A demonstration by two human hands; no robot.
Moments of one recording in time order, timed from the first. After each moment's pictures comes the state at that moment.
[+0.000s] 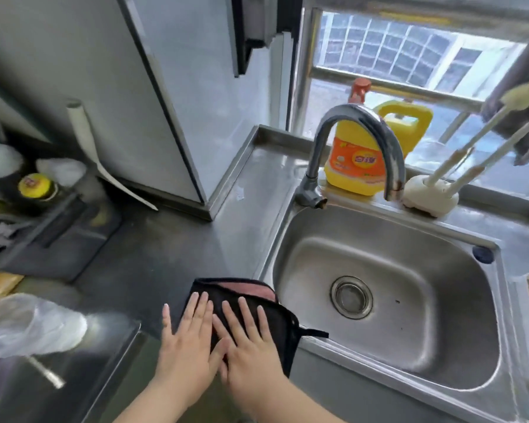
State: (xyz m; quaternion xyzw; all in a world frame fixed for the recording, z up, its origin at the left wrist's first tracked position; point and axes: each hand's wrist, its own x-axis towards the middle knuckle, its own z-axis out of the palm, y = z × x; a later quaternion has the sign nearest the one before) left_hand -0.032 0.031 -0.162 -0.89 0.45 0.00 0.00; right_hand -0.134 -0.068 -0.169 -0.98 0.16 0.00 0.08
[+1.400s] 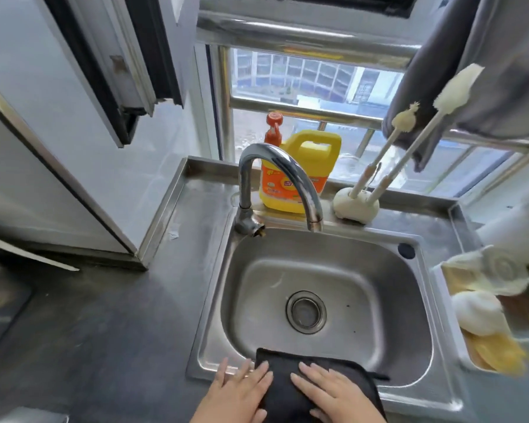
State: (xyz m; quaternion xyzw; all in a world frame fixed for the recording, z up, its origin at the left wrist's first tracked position) left_hand -0.089 -0.058 -0.184 -0.68 0.73 -0.03 -0.06; right_hand -0.301 -0.187 -0.181 -0.98 0.20 0.03 0.09
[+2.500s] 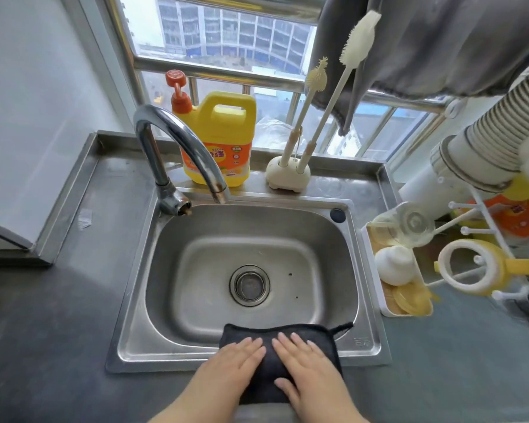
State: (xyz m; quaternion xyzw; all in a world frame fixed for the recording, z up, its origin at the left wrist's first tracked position) left_hand -0.168 -0.119 -0.174 -0.58 0.78 0.17 -0.14; right_hand -0.353 -0.189 -0.157 -0.91 0.37 0.05 0.18
